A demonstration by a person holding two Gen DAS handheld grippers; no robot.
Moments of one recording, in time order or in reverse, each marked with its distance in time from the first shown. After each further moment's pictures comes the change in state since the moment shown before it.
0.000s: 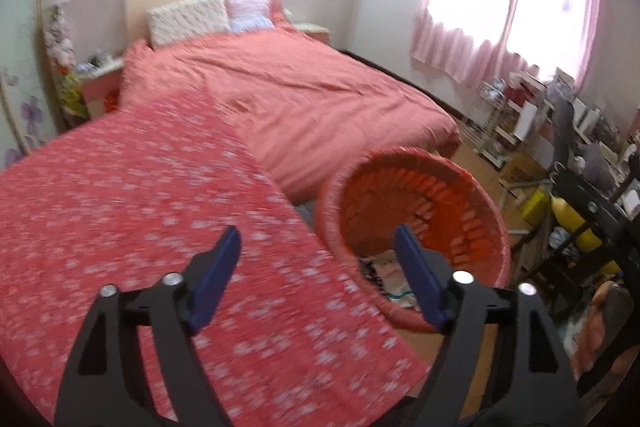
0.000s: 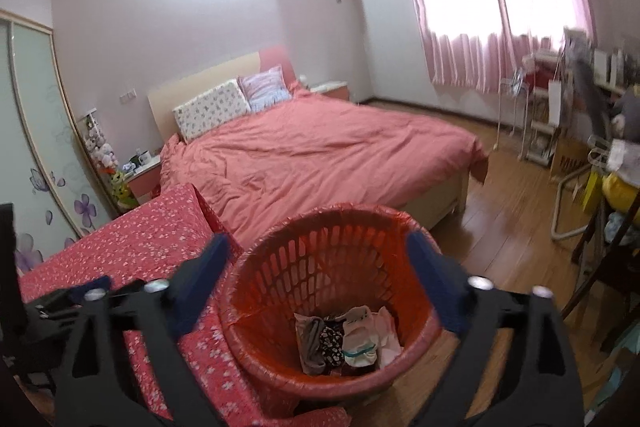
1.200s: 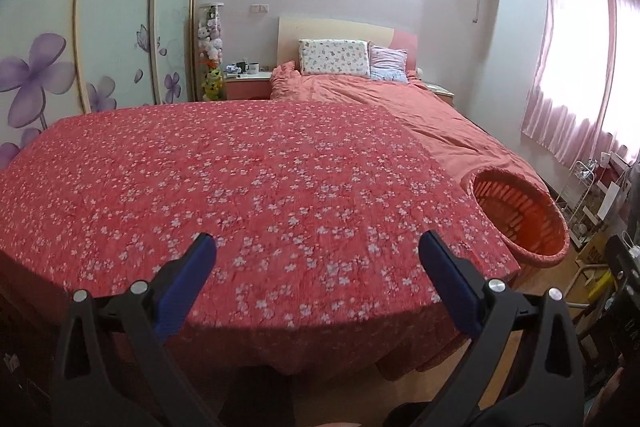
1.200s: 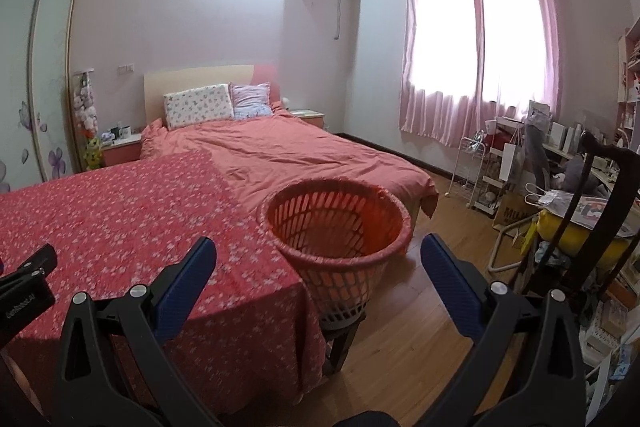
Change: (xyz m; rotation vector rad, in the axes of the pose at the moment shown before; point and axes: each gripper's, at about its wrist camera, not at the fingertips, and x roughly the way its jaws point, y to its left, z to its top) left arm -0.188 0.070 -0.162 -0.259 -0.189 0.396; right arm -0.113 0.077 -0.091 -0.204 -0.097 -0.176
